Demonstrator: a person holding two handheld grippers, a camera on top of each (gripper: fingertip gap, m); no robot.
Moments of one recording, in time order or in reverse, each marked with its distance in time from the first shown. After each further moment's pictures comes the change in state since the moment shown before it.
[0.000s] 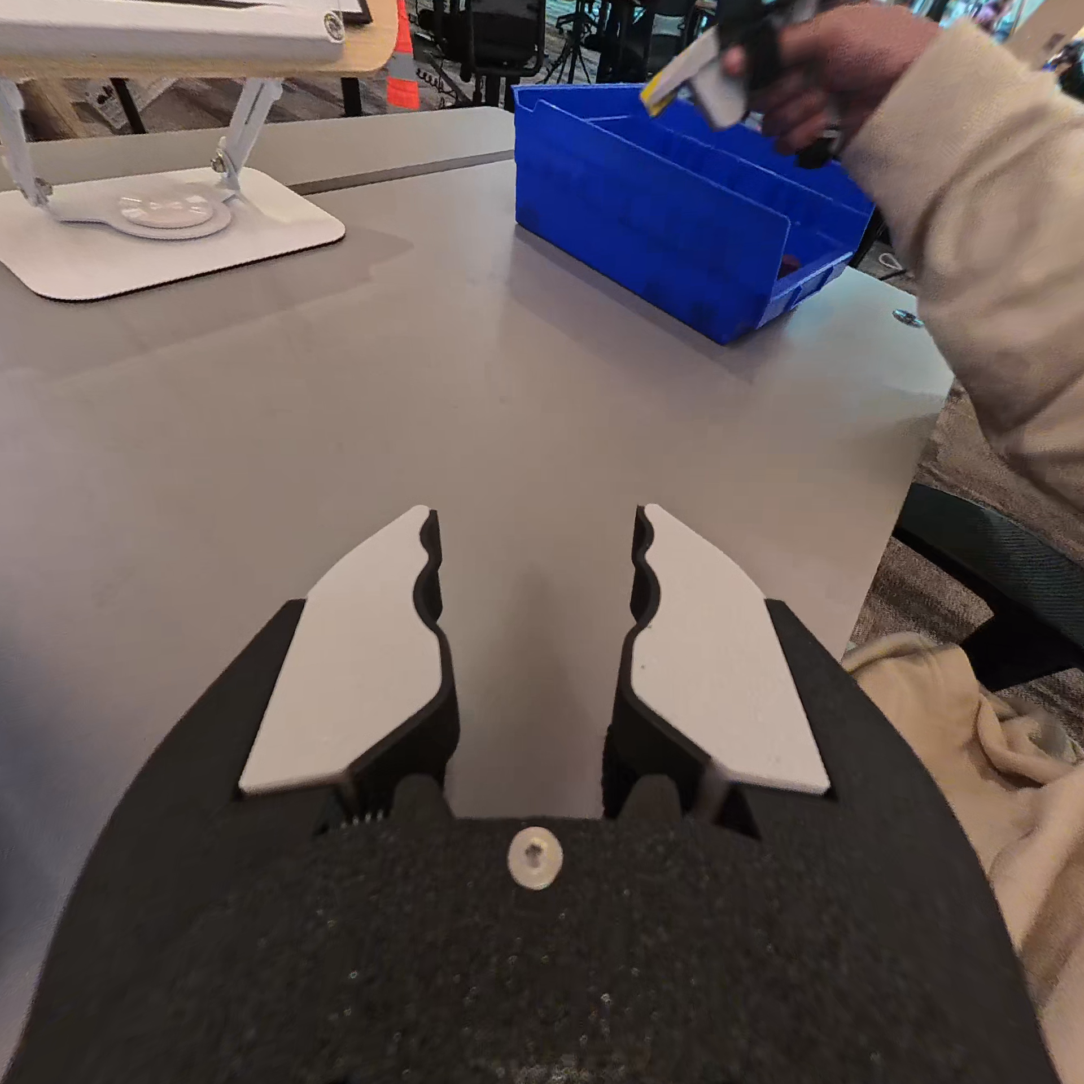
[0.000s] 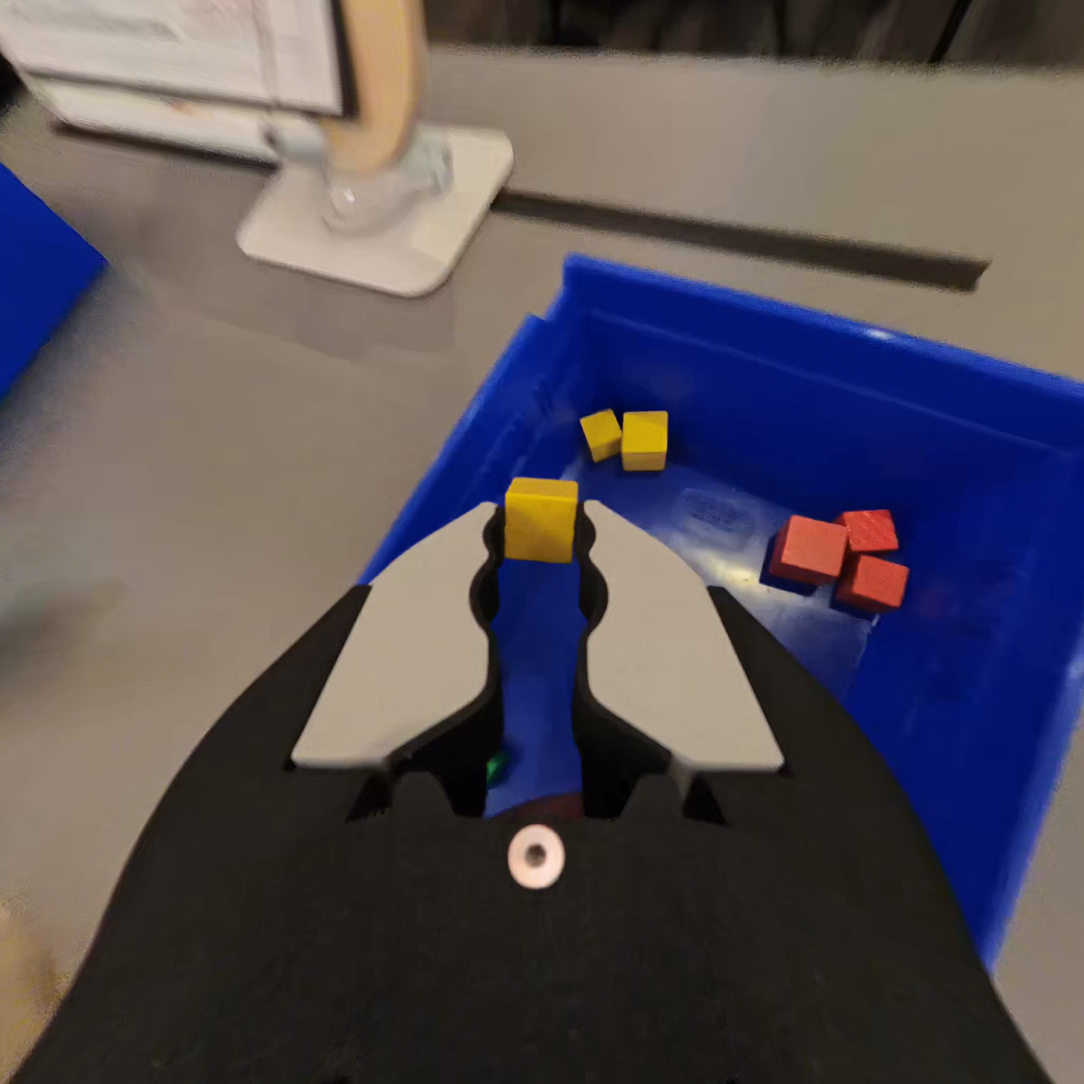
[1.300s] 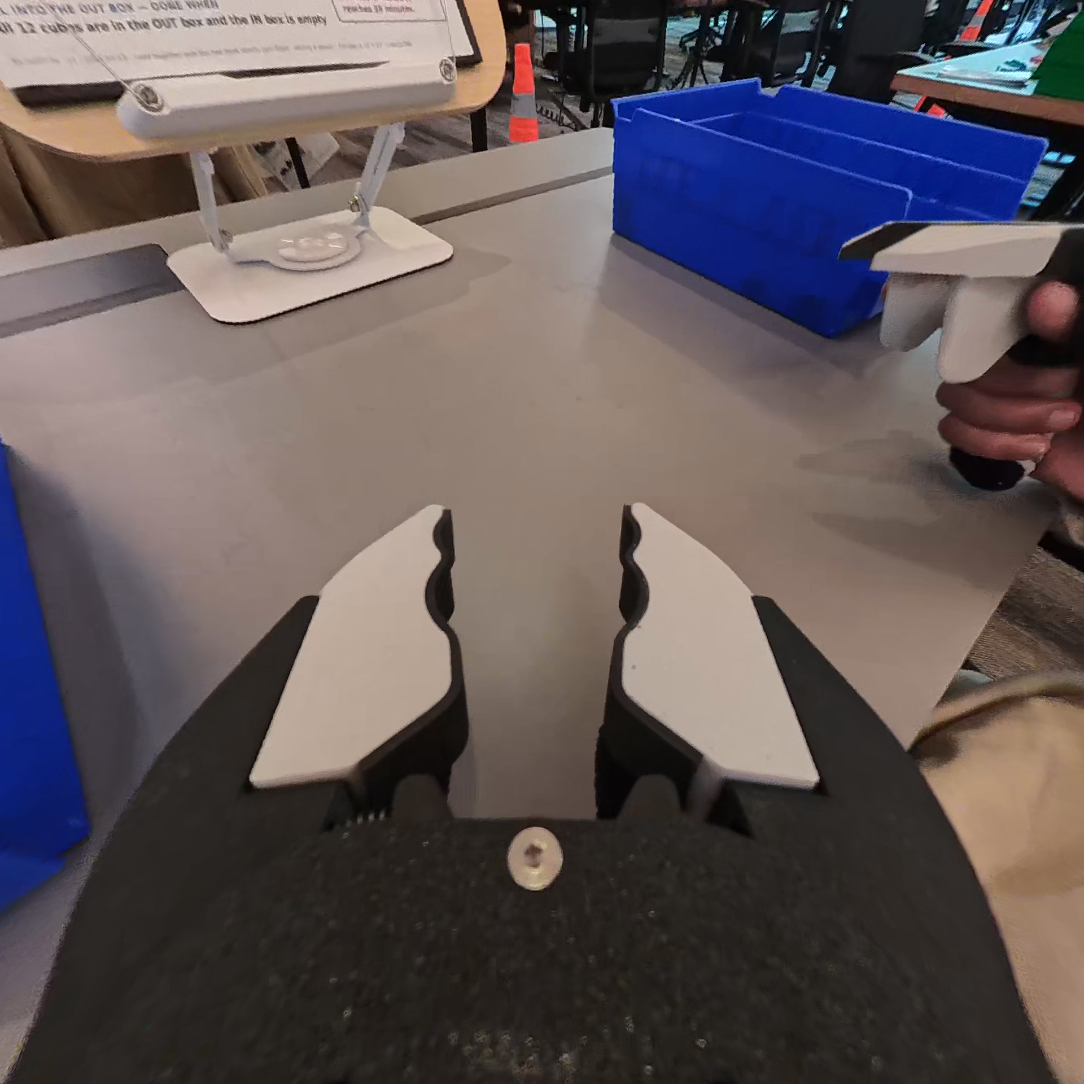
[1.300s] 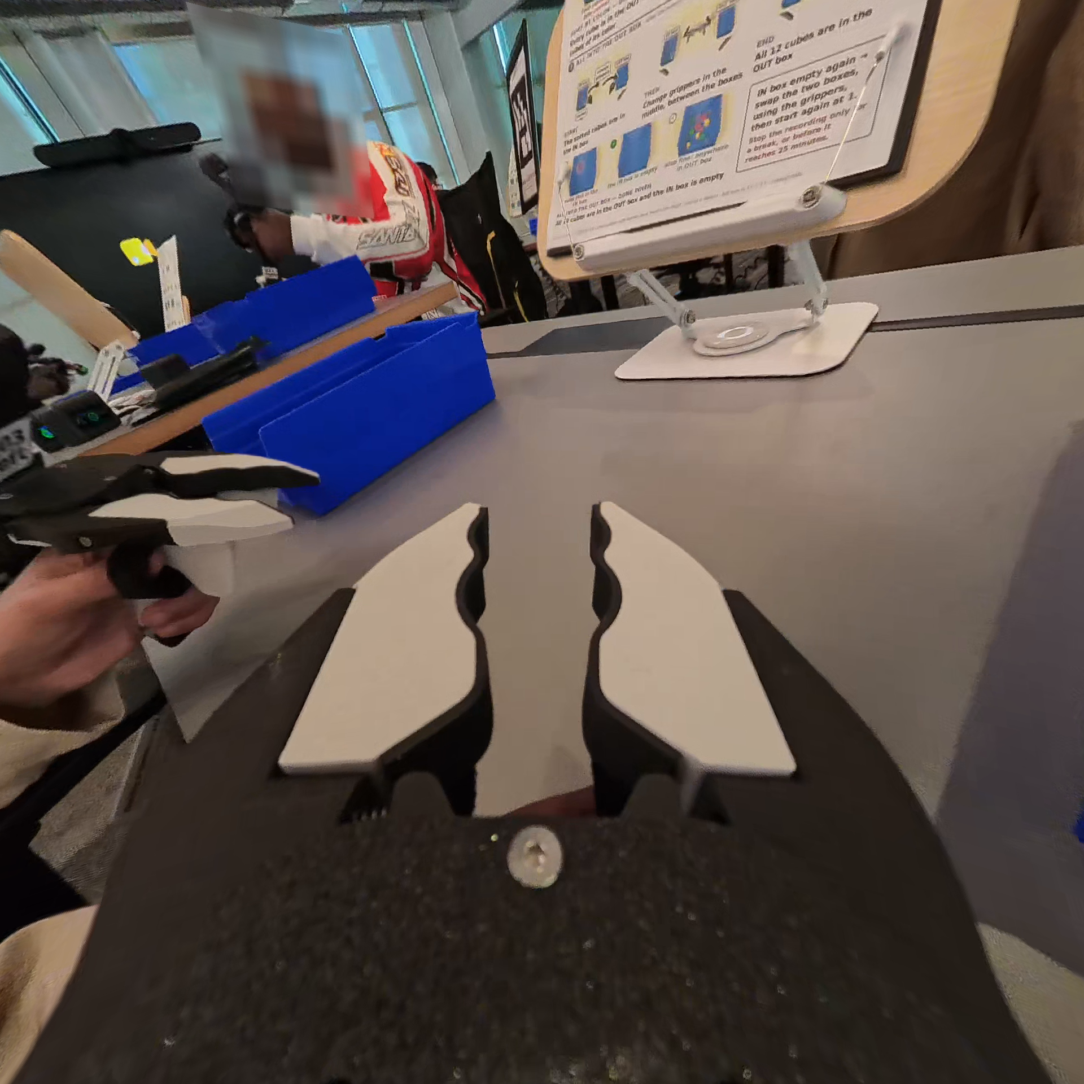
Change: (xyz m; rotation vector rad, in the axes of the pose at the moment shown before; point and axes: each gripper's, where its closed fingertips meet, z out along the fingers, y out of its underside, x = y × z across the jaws) left arm -0.013 0.006 -0.009 0.031 -0.206 0.072; right arm -0.251 0.104 -0.015 0.574 -0.265 -0.011
